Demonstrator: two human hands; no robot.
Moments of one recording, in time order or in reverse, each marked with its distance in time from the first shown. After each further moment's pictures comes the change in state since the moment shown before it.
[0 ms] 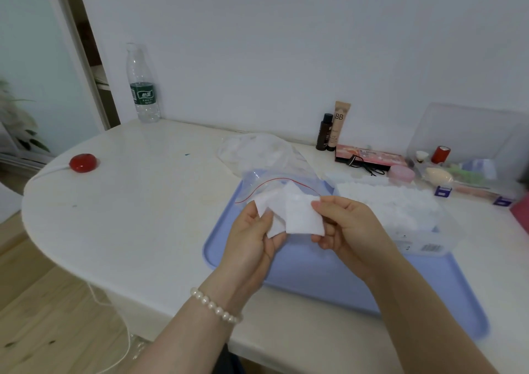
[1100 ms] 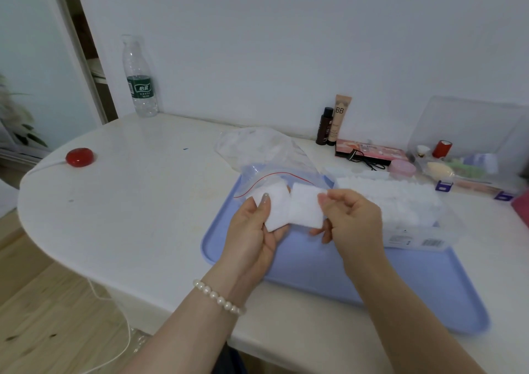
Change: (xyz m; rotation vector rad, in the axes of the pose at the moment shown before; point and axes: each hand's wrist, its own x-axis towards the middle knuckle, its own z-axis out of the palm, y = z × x) left_hand 0.006 -0.004 0.003 -0.051 0.054 -0.020; right_hand -0.001 0.014 0.009 -0.150 0.317 -0.275
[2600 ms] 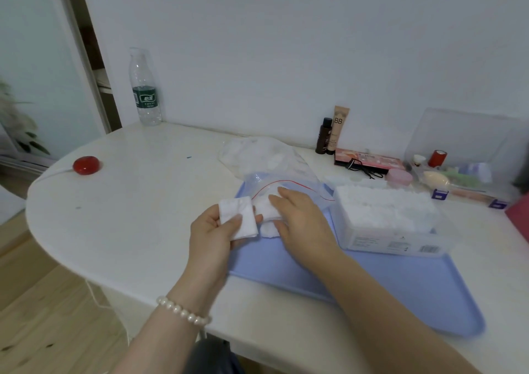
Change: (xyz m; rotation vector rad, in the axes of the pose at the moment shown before) left_hand -0.012 0.033 -0.037 0.333 0.173 0.217; right_hand 0.025 0.039 0.035 -1.040 -0.388 -0.537
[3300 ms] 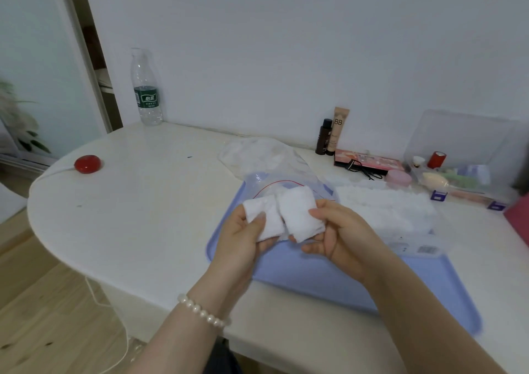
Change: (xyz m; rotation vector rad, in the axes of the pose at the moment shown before) left_hand -0.011 -0.010 0.028 -0.068 -0.138 -0.113; right_hand -0.026 0.001 -0.059 1.519 -0.137 0.641
